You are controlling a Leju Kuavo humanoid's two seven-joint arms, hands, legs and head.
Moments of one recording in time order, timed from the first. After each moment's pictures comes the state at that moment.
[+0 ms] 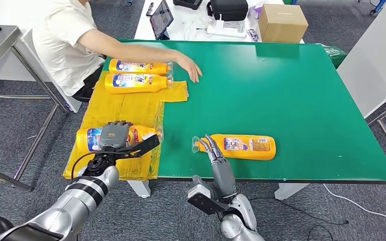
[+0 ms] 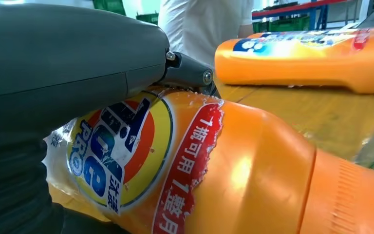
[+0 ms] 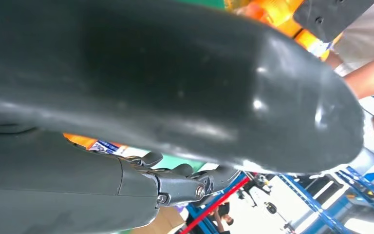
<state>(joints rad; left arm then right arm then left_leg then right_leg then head) -0.62 -0.06 -0.35 -0.61 -1.21 0.41 0.15 -0.12 0.12 0.44 -1.08 0.63 -0.58 -0.61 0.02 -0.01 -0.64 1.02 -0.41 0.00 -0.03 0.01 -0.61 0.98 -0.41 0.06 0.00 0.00</state>
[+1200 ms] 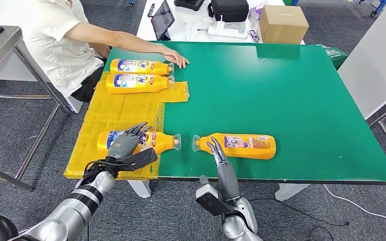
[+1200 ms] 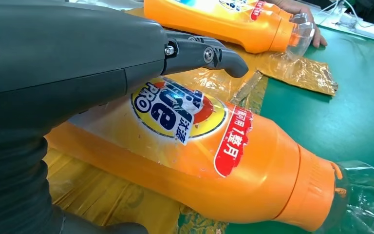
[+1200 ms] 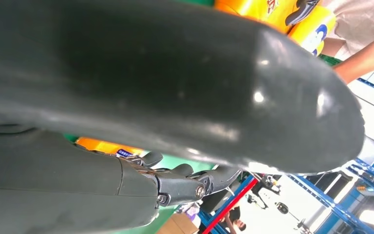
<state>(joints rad) -0.53 -0.03 -0.36 -0.68 -0.82 0.24 -0.31 -0.11 0.13 0.41 -1.05 0.51 -0.57 -0.70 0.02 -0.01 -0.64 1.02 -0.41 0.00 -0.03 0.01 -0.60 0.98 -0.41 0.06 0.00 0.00</state>
